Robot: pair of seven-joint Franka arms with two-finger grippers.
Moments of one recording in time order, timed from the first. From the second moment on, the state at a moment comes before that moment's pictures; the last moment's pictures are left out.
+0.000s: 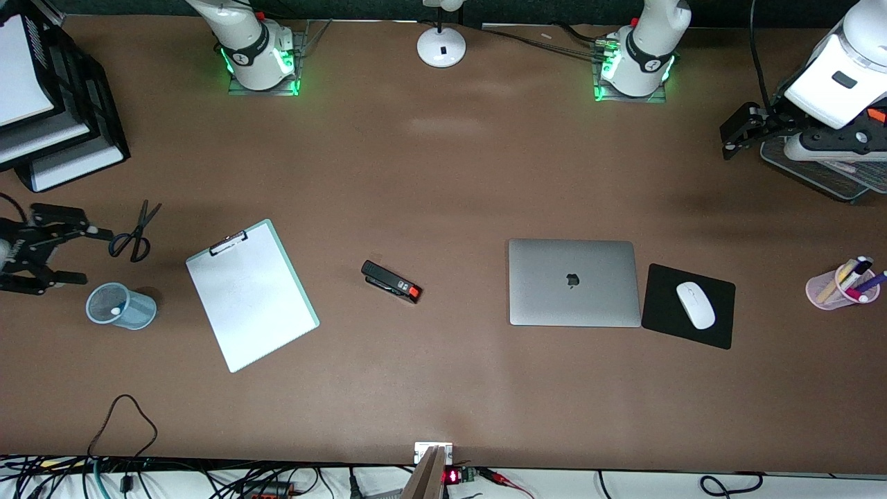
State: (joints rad) left arm 0.01 -0.07 -0.14 -1.62 0.06 1.56 -0.11; right arm -0.16 0.55 -0.04 -1.09 0.44 1.43 -0.88
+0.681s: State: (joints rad) left arm -0.01 -0.07 -0.15 -1.63 0.06 1.56 -0.11; right arm 0.03 0.48 -0.04 -1.06 0.10 1.36 -0.23
